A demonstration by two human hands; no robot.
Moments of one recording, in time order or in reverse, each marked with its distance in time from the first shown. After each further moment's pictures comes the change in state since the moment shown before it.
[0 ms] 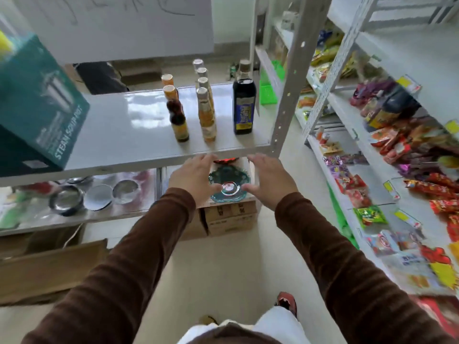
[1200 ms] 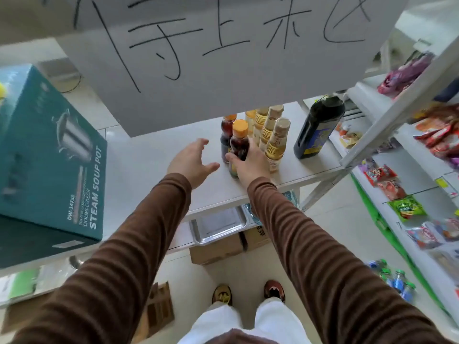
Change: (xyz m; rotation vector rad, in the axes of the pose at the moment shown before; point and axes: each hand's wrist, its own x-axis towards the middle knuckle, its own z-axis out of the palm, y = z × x) left_hand 0.206 -0.253 -0.047 -0.229 -0.024 0.006; right_hand 0.273 -0.183 0.109 0.517 0.291 0.414
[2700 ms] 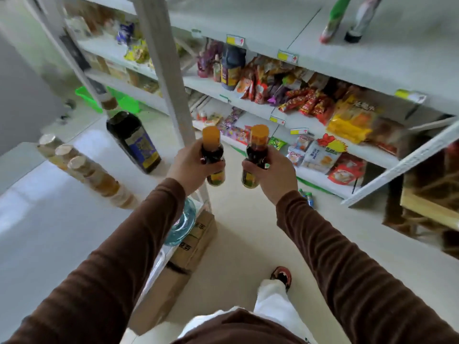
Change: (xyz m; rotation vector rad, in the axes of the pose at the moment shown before) left_hand -0.037 0.292 0.144 -0.422 -0.454 0.583; right_hand -0.155 0.195 -0.262 0.156 0.646 0.343
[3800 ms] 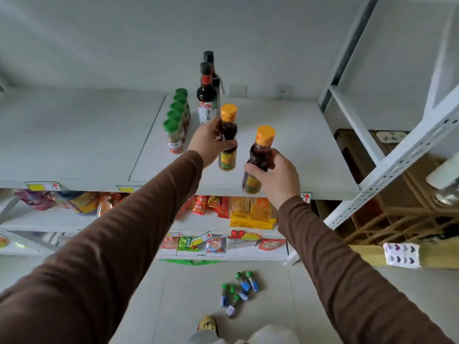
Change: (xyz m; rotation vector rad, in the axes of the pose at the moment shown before) left_hand 0.543 0.349 0.380 -0.016 -0.359 0.535; right_hand 0.449 0.144 -0.341 -0.074 0.548 0.153
